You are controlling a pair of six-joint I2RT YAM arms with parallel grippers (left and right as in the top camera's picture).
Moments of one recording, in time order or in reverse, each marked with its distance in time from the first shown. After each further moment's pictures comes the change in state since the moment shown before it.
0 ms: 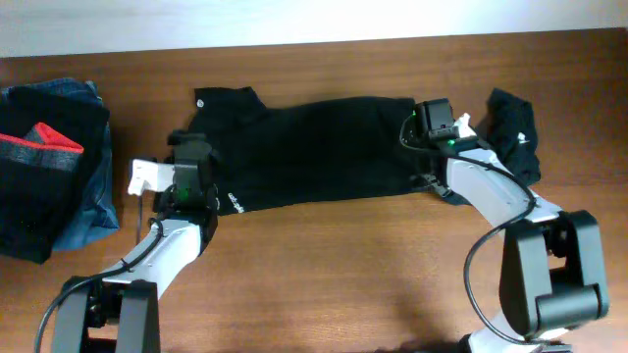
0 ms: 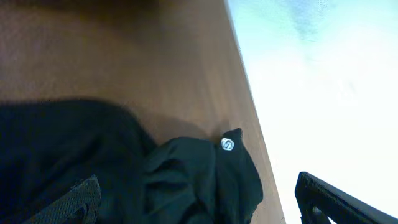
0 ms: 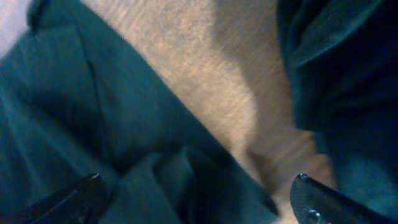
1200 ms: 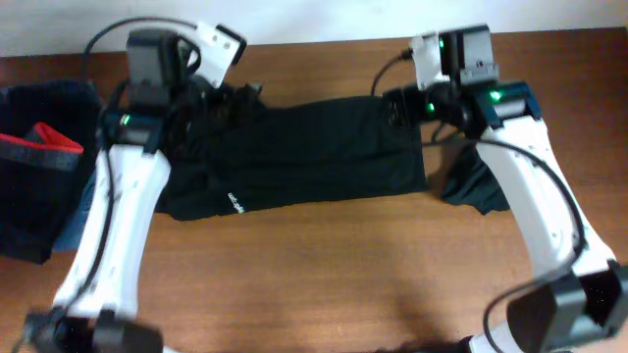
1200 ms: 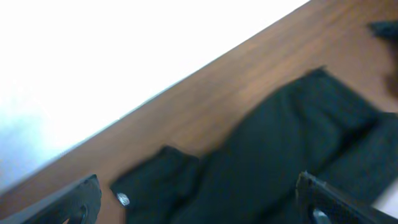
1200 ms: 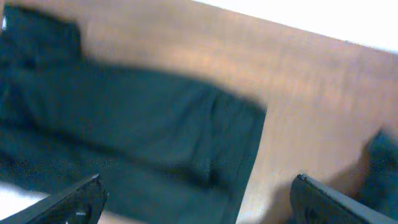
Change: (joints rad) left arm 0.014 0.050 0.892 -0.901 0.846 1.704; right arm 0.022 -0.065 0.526 -0.296 -0.283 -1.056
